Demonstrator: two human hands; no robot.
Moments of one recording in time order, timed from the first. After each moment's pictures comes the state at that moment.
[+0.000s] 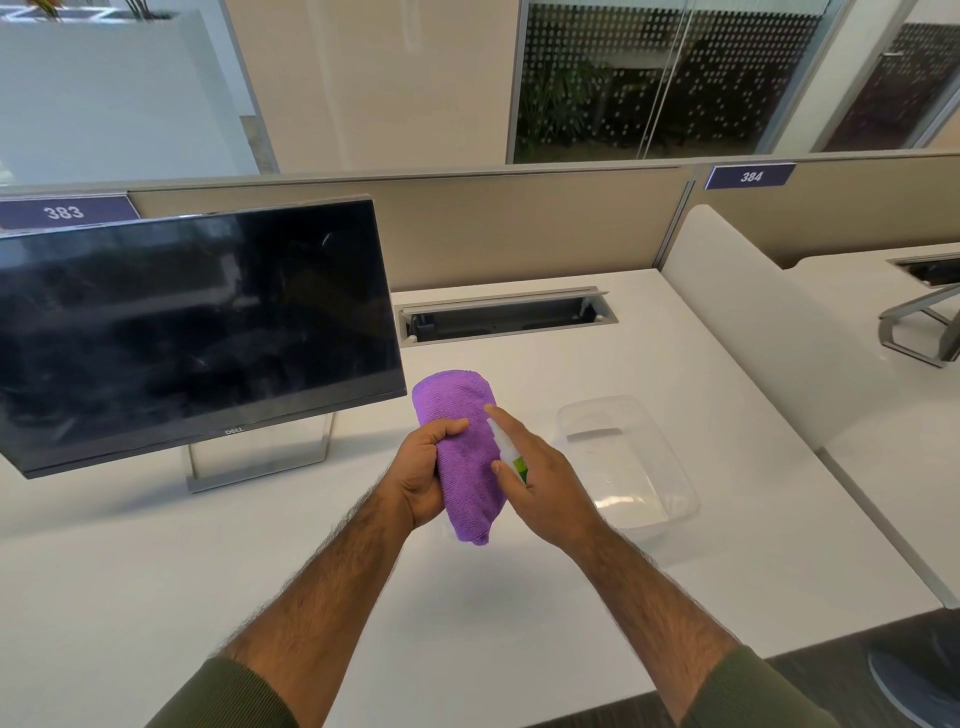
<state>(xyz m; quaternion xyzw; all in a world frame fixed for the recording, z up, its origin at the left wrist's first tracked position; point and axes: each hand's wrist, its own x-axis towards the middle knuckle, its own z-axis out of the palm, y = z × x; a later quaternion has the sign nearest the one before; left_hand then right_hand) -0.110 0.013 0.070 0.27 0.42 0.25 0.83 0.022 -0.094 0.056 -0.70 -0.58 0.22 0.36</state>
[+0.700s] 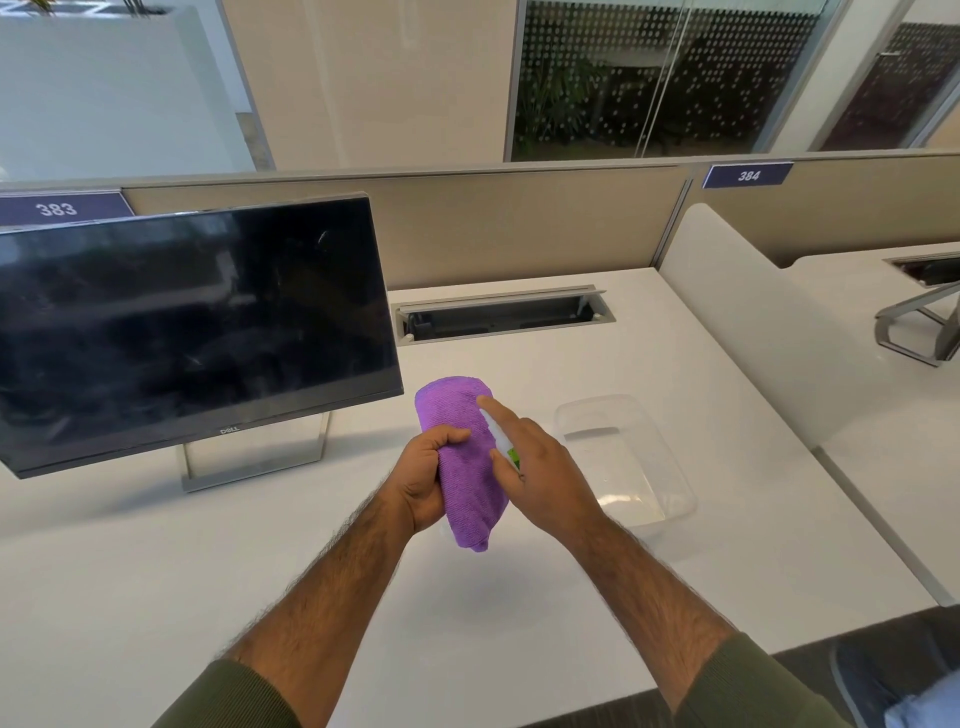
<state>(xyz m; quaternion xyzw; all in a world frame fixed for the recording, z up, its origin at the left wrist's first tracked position) -0.109 0.007 0.062 0.28 0.41 0.23 0.84 0.026 -0.086 0.063 -0.72 -0.61 0.15 0.30</state>
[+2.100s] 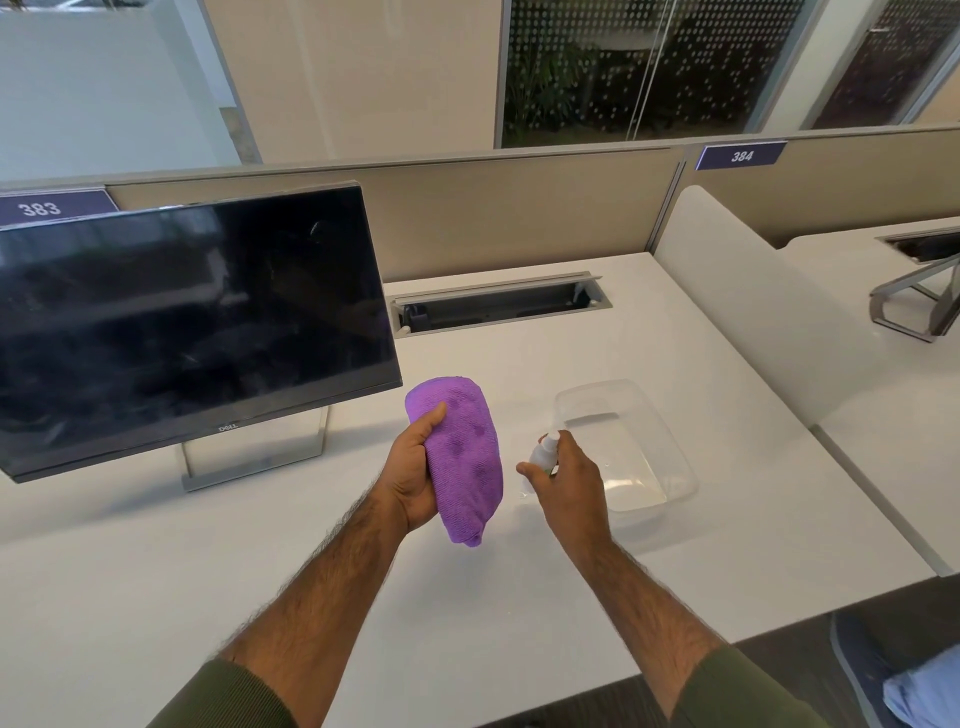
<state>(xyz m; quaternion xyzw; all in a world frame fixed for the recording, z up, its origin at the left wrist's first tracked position) -0.120 0.008 0.065 0.23 0.42 0.25 0.84 0.027 -0.108 0.017 -0.83 -0.36 0.15 0.40</state>
